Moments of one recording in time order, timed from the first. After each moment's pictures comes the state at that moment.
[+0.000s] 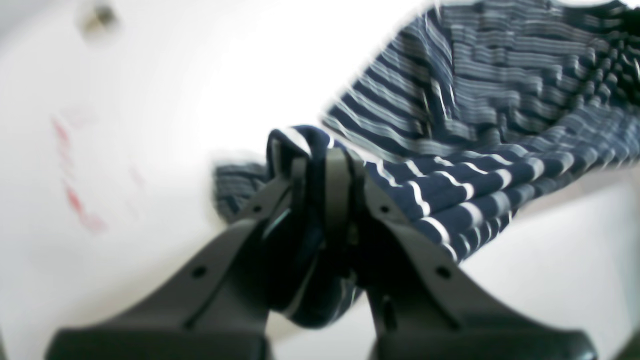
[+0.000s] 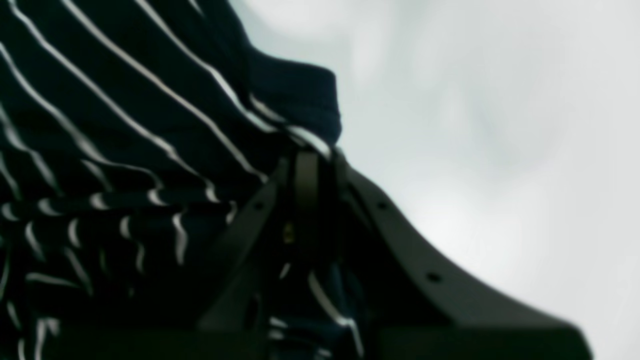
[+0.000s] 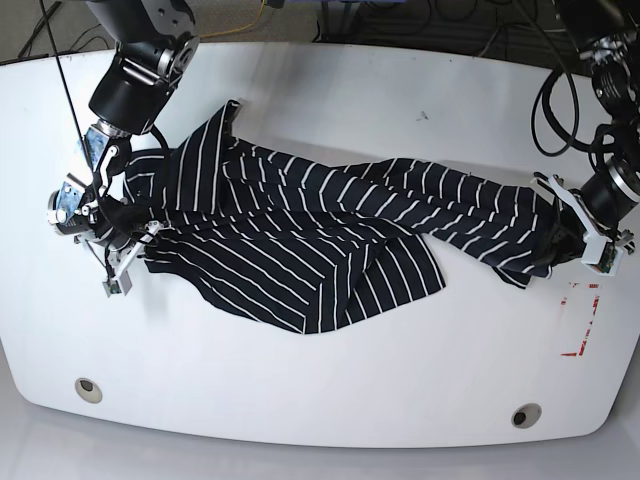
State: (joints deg) left arm 2.2 -24.3 -28.7 111.0 -47.1 -41.9 60.2; right arm 17.3 10.1 31.0 74.5 6.8 40.4 -61.2
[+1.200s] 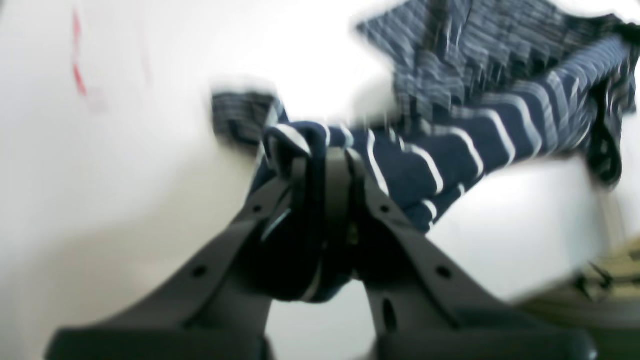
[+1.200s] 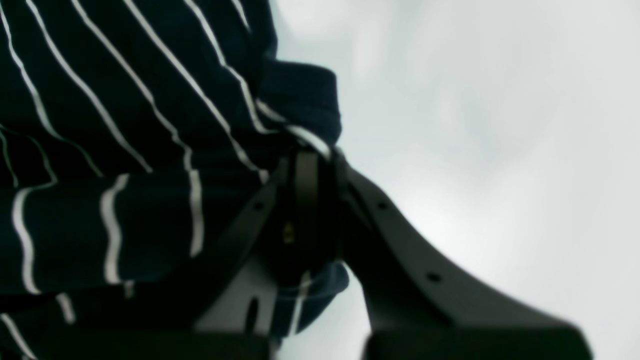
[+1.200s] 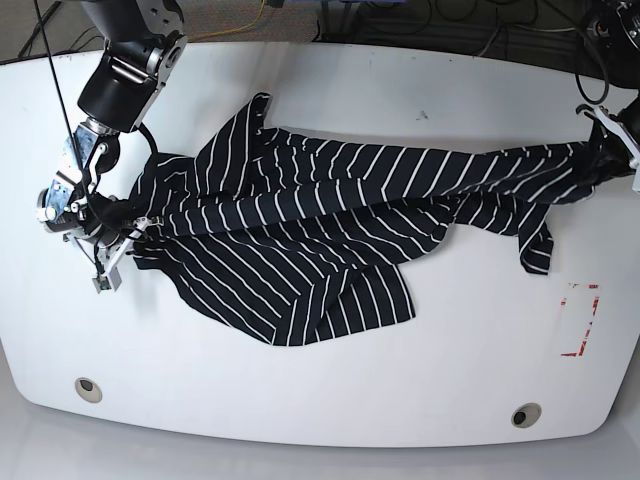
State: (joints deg) left arm 22.2 -25.9 -48.3 111.1 -67.9 -41.8 72.4; right arm 15.9 12.9 30.9 74.4 7.4 40.6 -61.0
